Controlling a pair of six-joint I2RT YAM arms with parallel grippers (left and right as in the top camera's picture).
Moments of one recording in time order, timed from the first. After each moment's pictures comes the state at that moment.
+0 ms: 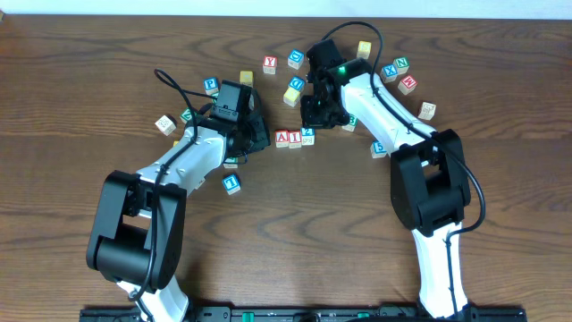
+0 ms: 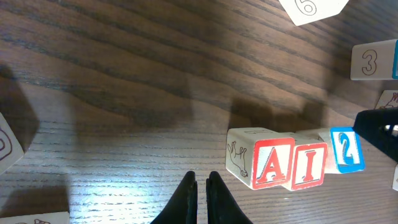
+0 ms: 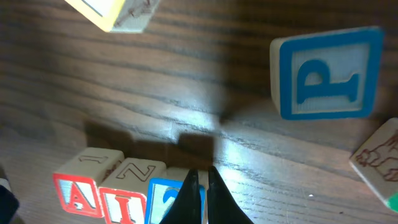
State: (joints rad) left arm -0.30 1.85 1.12 -0.36 0.22 -0.56; right arm 0.43 2.29 1.86 -0.93 -0.17 0.36
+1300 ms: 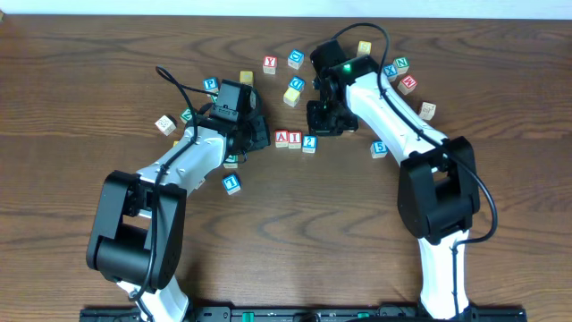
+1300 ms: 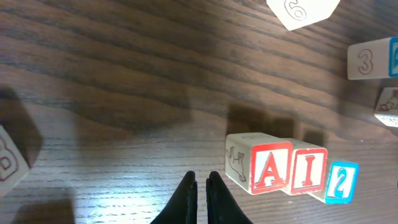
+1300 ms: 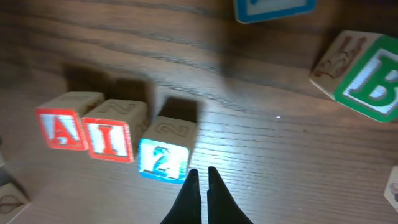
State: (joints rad) left arm -0.30 1.85 1.12 -0.34 0.21 -0.51; right arm 0.43 2.22 1.85 -1.09 -0.14 0.37
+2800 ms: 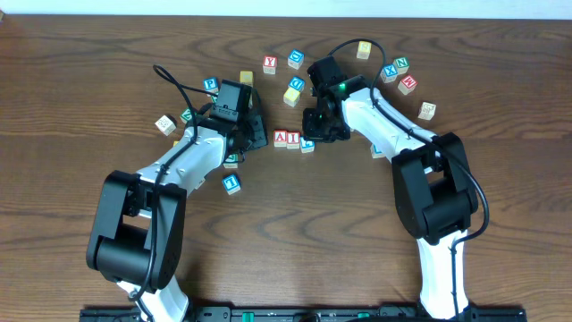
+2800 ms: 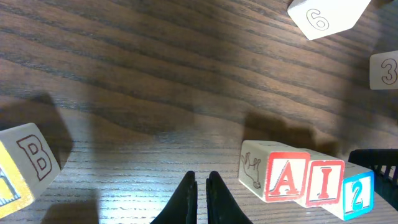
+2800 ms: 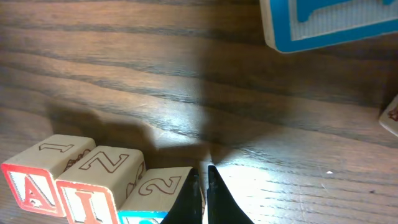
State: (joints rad) left arm -0.30 1.85 1.12 -0.35 0.15 -0.50; right arm 0.45 2.22 1.68 -0.81 -0.16 0.46
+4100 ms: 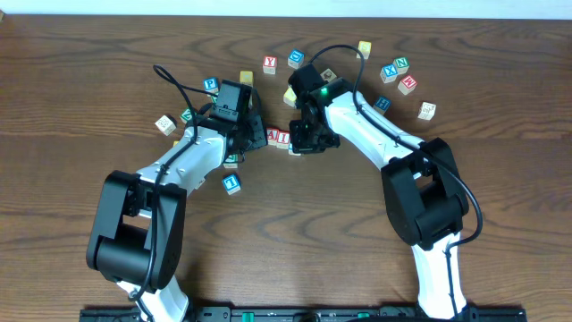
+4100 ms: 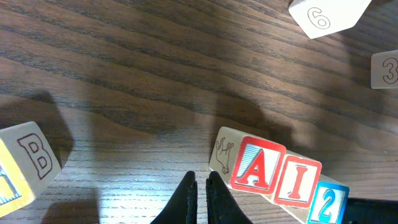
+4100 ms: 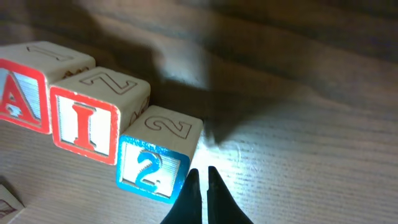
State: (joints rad) left arm -0.30 1.85 1.12 -0.35 0.15 -0.50; right arm 0.53 2.22 1.72 -0.93 -0.16 0.42
